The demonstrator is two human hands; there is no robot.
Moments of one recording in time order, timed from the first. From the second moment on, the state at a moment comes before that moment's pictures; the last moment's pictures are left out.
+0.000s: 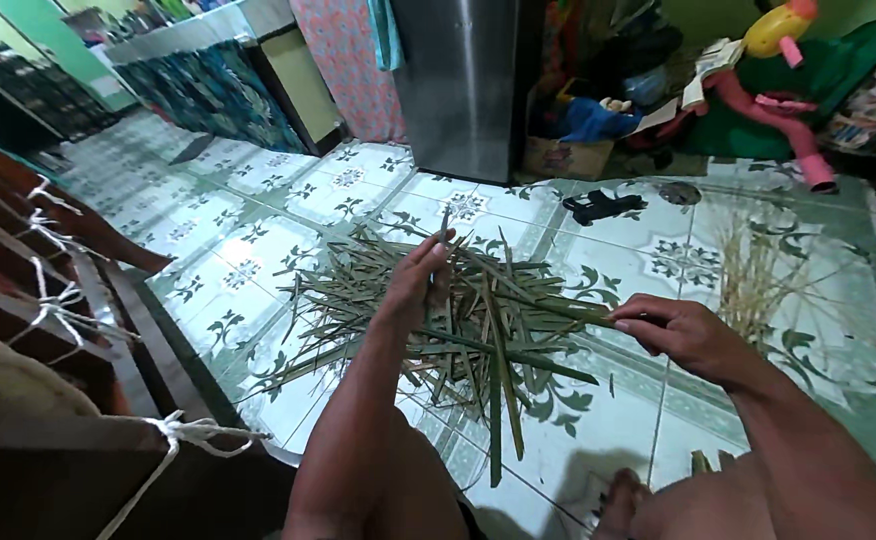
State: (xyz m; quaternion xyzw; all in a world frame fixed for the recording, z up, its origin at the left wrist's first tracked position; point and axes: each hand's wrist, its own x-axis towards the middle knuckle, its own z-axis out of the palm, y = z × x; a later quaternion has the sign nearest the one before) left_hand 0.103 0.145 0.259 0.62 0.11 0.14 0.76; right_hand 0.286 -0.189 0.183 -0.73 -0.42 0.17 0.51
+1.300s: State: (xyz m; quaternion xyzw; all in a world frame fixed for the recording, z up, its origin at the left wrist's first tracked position) left_hand 0.073 0.218 0.248 0.57 0.14 0.32 0.74; right_hand 0.320 -0.295 0.167 -0.81 -0.28 0.15 0.49
